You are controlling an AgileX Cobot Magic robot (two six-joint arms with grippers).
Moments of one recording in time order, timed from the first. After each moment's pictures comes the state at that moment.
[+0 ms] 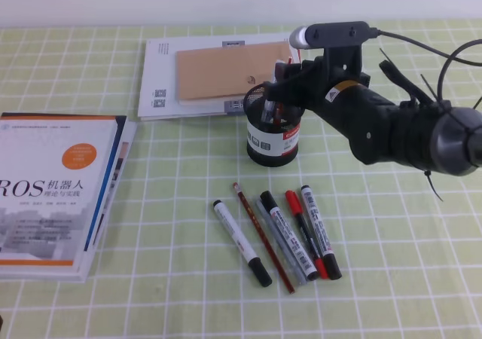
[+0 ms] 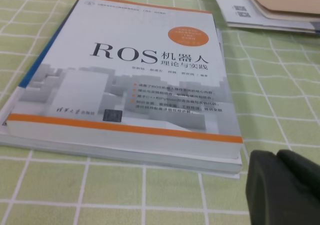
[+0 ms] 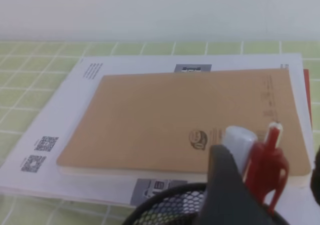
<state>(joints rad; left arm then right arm) -0.05 -0.01 0.03 -0.16 0.38 0.07 0.54 1.98 -1.30 0.33 -0.34 -0.05</state>
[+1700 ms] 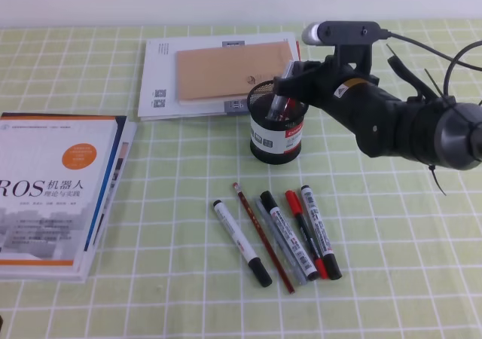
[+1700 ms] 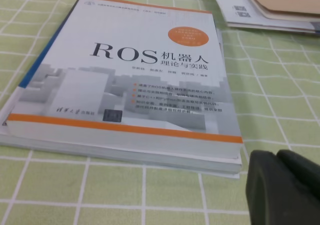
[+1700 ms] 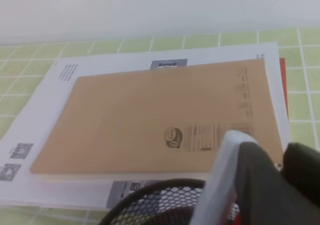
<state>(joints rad) -0.05 -0.01 0.03 -0.16 0.38 0.07 0.51 2.00 -1.33 0.36 -0.31 -0.05</state>
